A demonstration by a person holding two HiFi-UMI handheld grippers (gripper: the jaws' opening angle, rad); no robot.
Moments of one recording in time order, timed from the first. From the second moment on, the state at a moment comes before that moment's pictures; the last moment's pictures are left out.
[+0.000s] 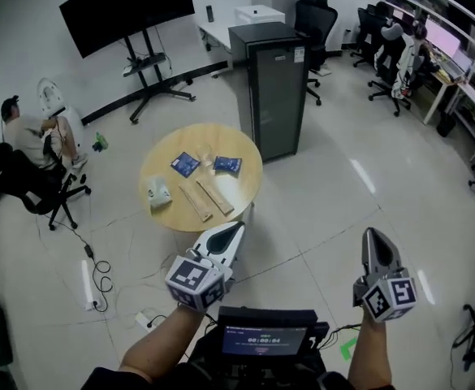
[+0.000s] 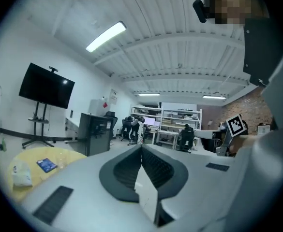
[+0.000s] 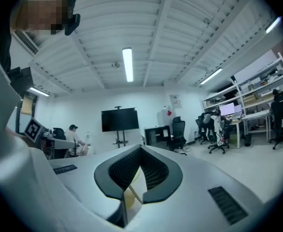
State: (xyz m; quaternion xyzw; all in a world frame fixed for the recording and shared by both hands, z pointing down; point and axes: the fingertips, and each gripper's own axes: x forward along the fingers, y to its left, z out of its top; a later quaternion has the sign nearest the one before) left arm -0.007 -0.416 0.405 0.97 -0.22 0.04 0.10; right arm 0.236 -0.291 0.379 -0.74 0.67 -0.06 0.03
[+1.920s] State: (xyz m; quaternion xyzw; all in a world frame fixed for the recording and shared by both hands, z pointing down) left arm -0.370 -0.910 0.497 0.84 -0.51 0.05 0.16; right arm -0.107 -0.959 0.499 -0.46 0.87 -0.14 -0.14
